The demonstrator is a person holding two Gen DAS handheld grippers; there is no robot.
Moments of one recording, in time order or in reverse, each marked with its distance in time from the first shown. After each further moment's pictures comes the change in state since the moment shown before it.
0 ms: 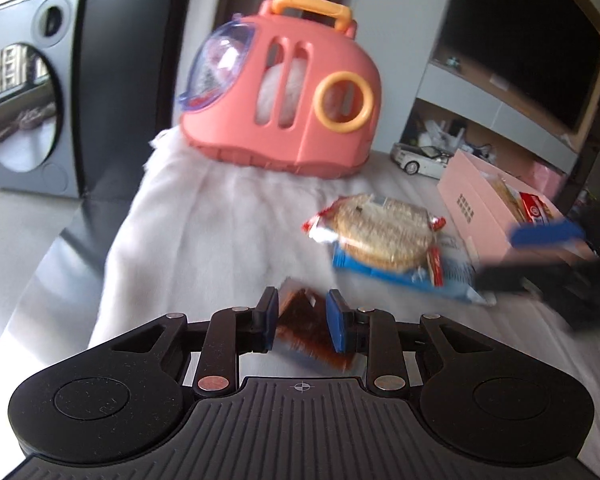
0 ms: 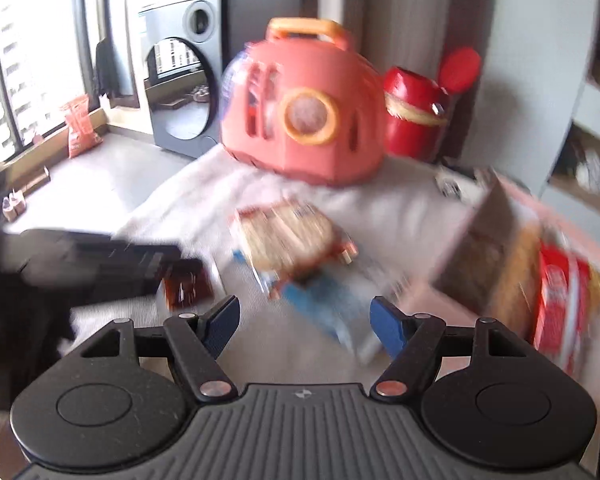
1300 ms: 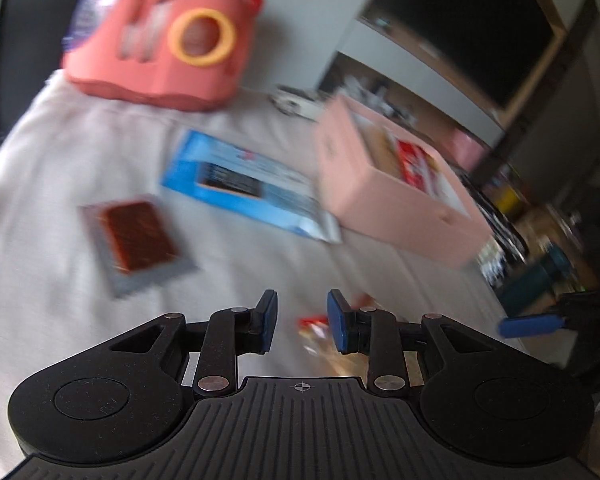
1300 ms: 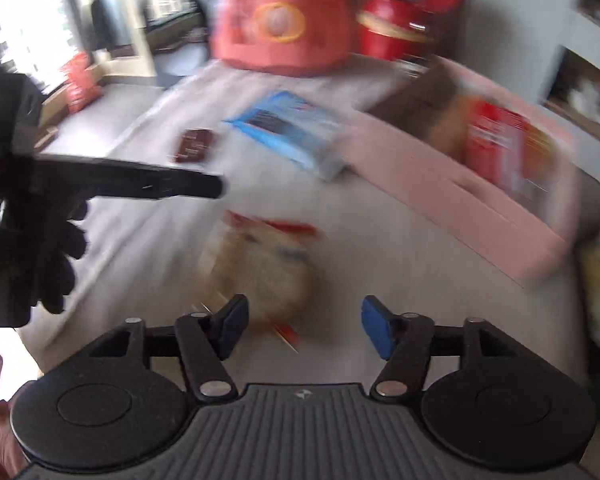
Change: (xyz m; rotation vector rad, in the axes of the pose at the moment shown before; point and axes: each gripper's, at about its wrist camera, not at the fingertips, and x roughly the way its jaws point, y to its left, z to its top) left arm -0.002 -0.076 -0.014 -0.002 0.176 -0.286; right arm -0.101 -0.046 -0.092 0.130 0.245 0.016
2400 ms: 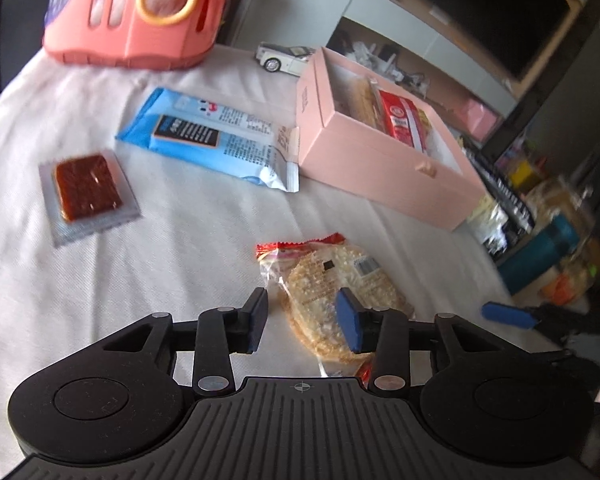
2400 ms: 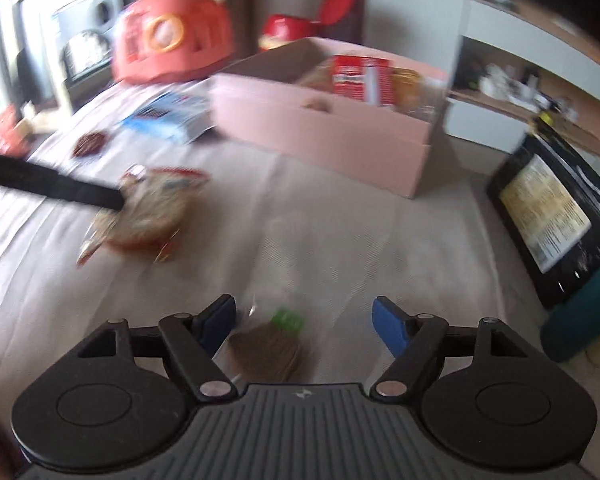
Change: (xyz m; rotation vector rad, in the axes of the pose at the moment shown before) left arm 0.016 -0.035 -0.013 -0.048 0.095 0.052; right arm 0.021 -0.049 -0.070 0.160 -0.170 -0.179
